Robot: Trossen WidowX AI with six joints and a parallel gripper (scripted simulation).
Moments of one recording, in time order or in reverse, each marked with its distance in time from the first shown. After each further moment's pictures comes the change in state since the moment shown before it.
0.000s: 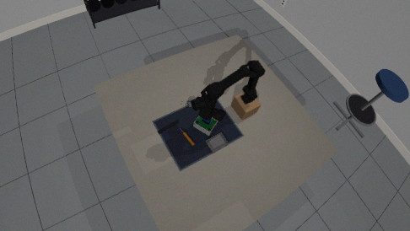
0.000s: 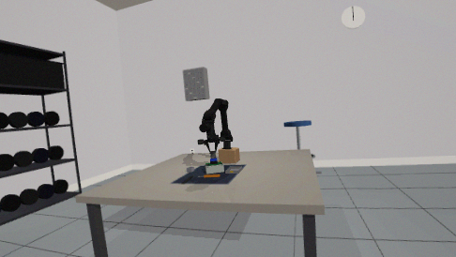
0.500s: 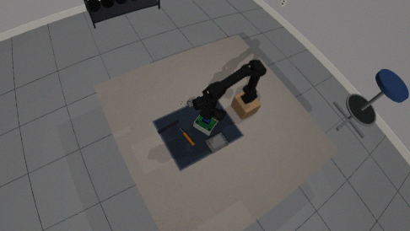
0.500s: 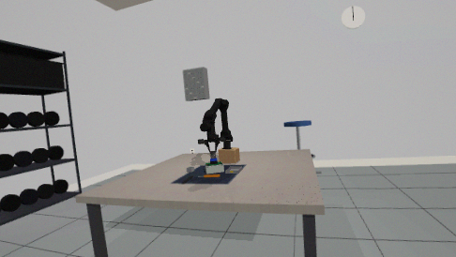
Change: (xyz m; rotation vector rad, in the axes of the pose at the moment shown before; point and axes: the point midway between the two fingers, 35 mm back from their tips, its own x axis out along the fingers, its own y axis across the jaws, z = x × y) arm 0.005 0.001 -0.002 0.005 -0.017 -0.012
